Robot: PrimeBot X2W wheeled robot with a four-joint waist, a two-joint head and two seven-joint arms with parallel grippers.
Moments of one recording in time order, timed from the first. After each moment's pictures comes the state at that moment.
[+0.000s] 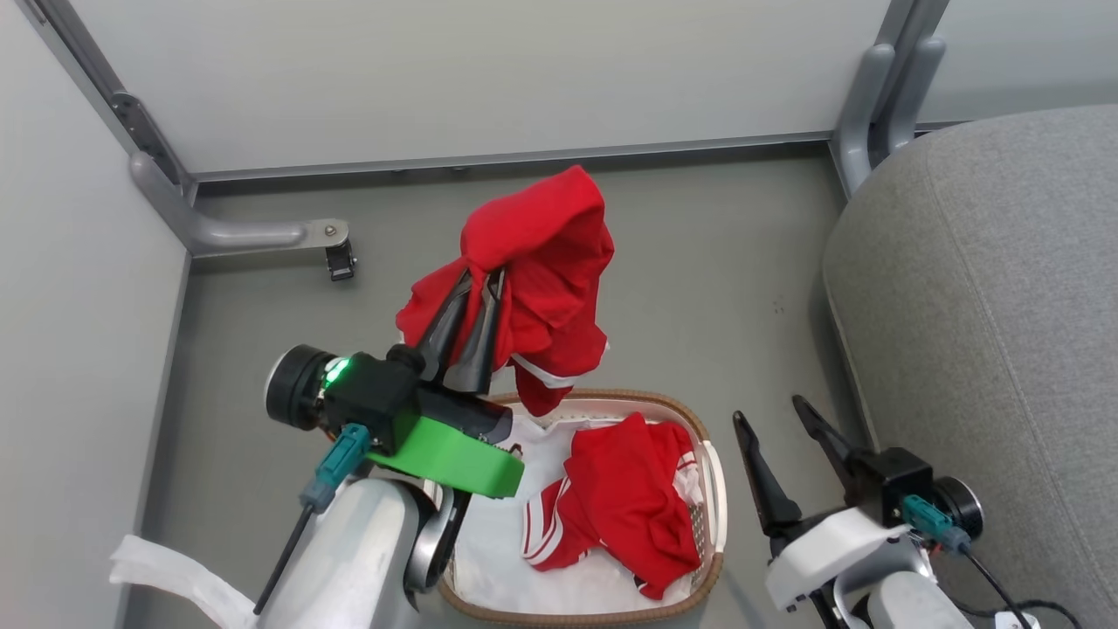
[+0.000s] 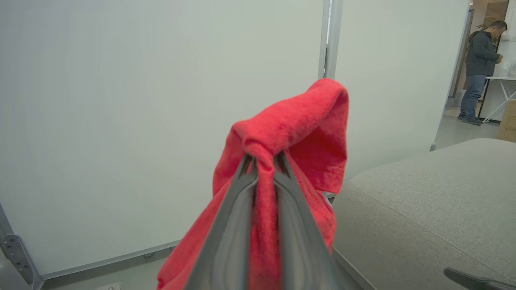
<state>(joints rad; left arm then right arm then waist) -0.34 0.05 -0.42 0.16 -0.23 -0.09 -0.26 -0.13 -0.05 0.20 0.32 0.18 0.13 -0.26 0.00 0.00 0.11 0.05</state>
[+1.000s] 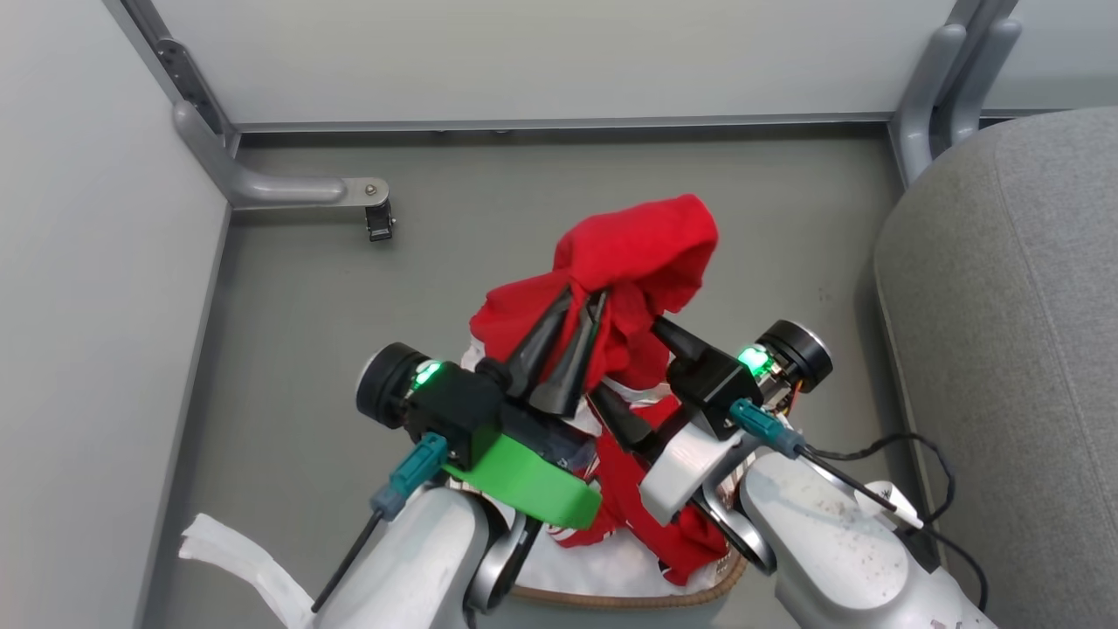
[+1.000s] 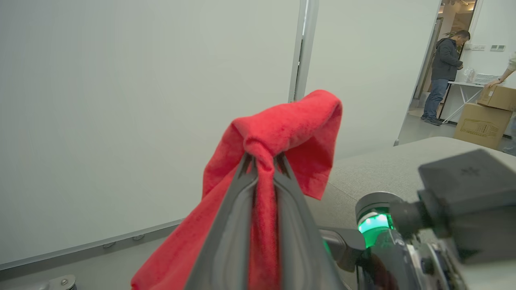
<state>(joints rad) -0.38 0.05 -0.61 0.14 -0.34 -0.07 -0.26 -0.50 -0.05 0.59 0.41 0.13 0.13 -0.26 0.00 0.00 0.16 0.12</state>
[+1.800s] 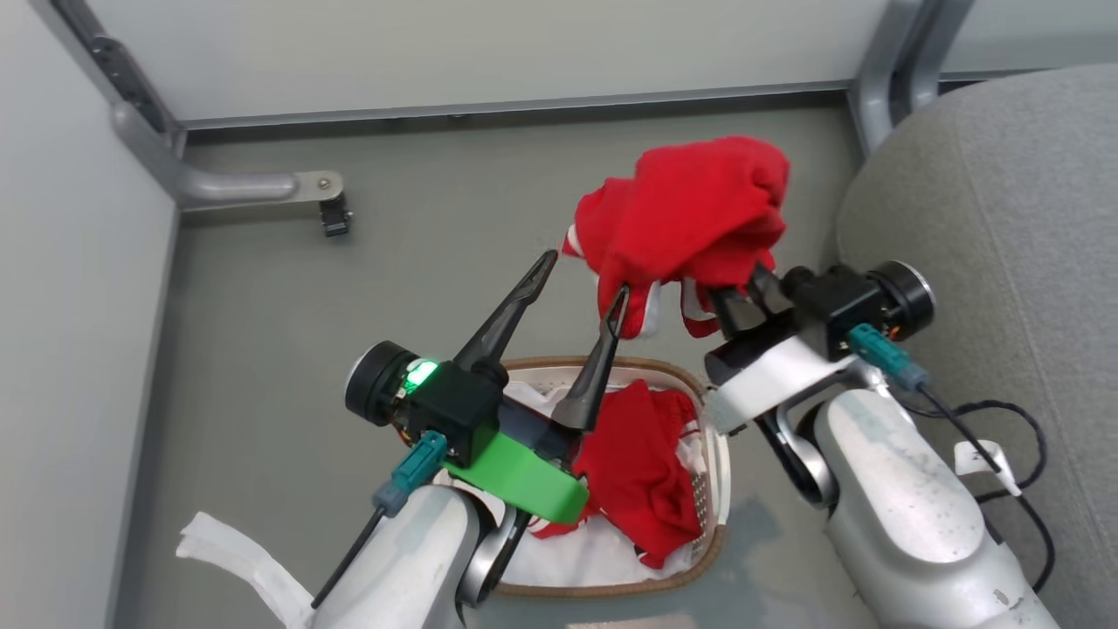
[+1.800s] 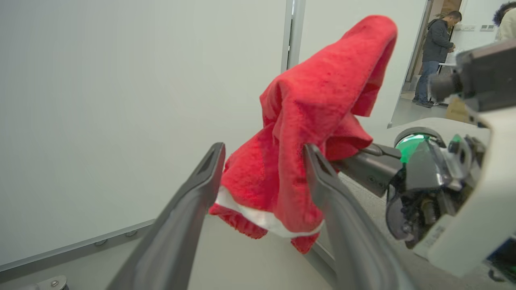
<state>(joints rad) -0.38 0.05 -0.59 0.17 -0.29 -0.08 -0.26 -0.51 -0.05 0.35 0.31 0.15 0.13 -0.26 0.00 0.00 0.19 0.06</state>
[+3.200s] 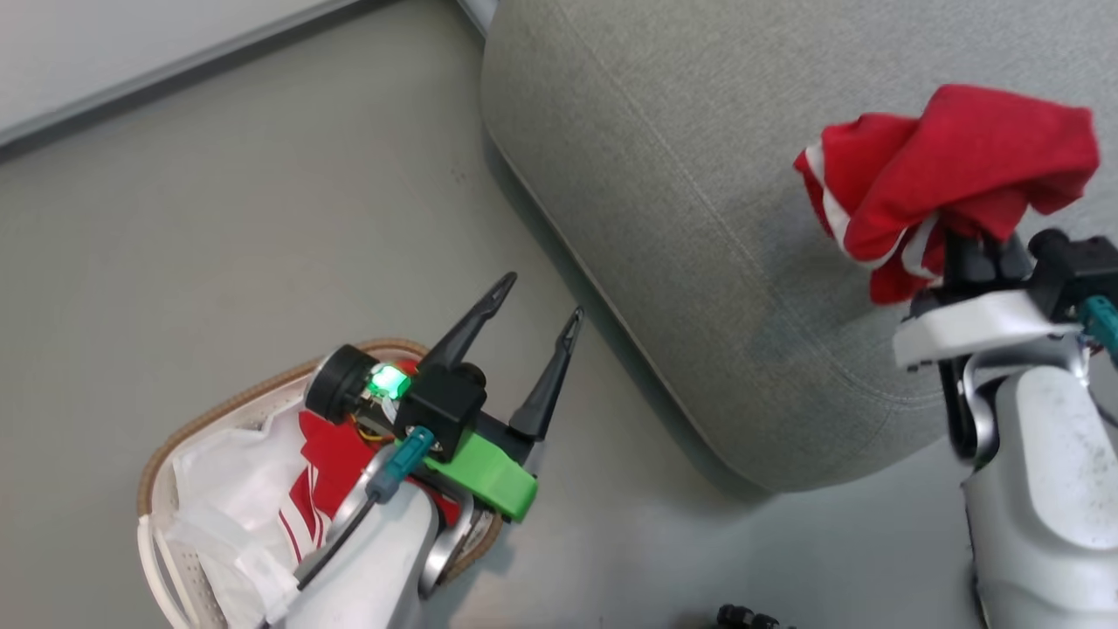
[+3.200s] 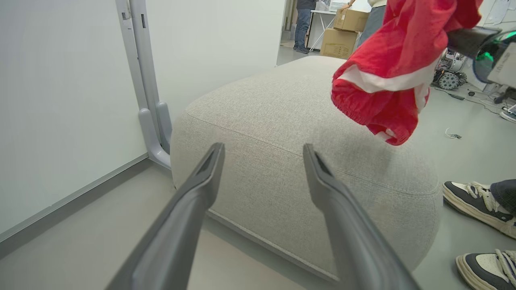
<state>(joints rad) -0.39 0.09 -0.54 0.30 -0.17 -0.13 -0.26 -0.45 -0.05 -0.13 0.26 0.02 0.13 -0.26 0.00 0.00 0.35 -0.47</state>
